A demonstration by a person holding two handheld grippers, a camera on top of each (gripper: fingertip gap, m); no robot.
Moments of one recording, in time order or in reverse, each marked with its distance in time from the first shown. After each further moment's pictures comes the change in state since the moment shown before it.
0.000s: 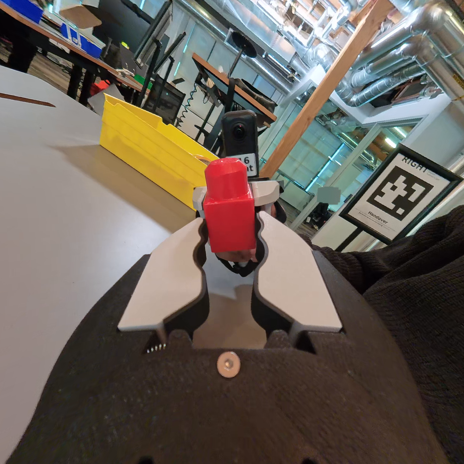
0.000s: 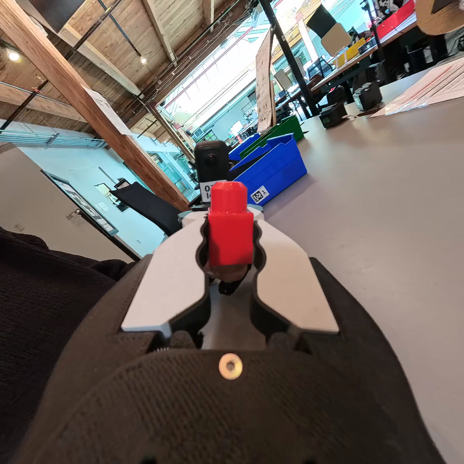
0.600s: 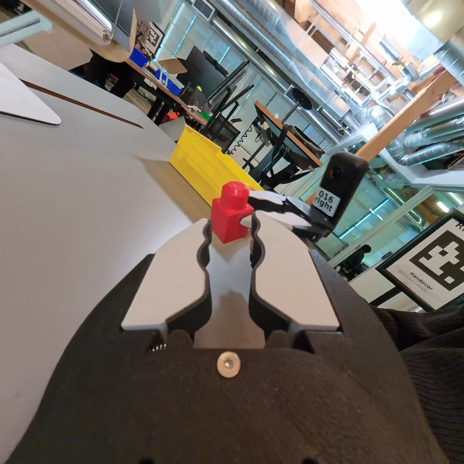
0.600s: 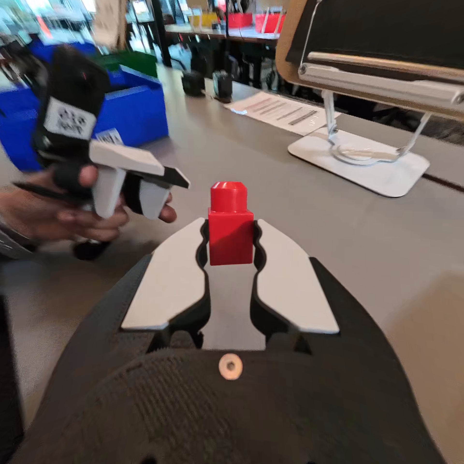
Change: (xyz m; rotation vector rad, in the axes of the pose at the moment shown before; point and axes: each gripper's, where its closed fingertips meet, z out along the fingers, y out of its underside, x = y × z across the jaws) left arm -0.044 -0.018 -0.024 0.146 -0.226 -0.110; right arm 0.057 -0.004 -0.030 -0.191 0.635 -0.547
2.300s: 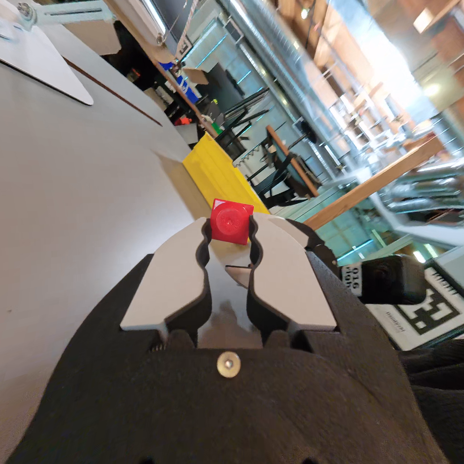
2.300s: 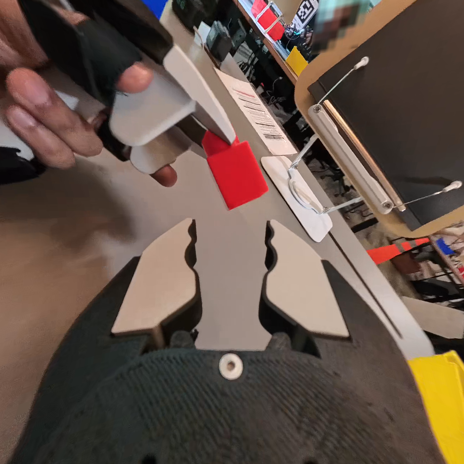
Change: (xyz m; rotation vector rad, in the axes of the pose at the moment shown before) left arm -0.021 -0.006 -0.008 0.068 -0.050 -0.190; right arm -0.021 0.013 0.020 -0.101 0.218 -0.637
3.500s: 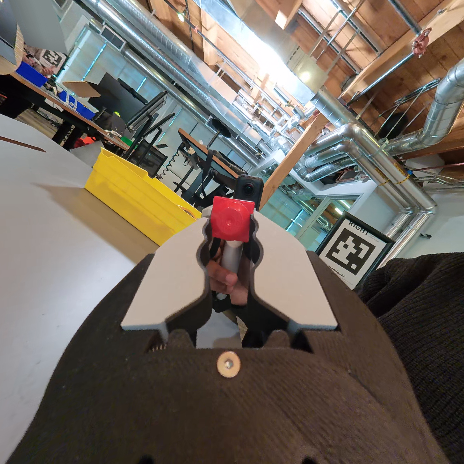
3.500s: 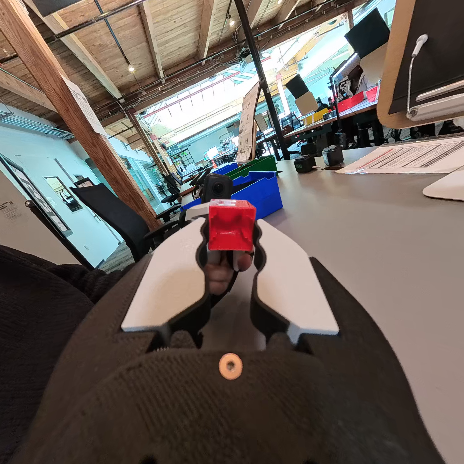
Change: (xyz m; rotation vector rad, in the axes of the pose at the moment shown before) left arm 0.074 0.009 0.002 0.006 0.389 0.126; right arm 0.022 -0.064 -0.051 0.555 -0.614 1.008
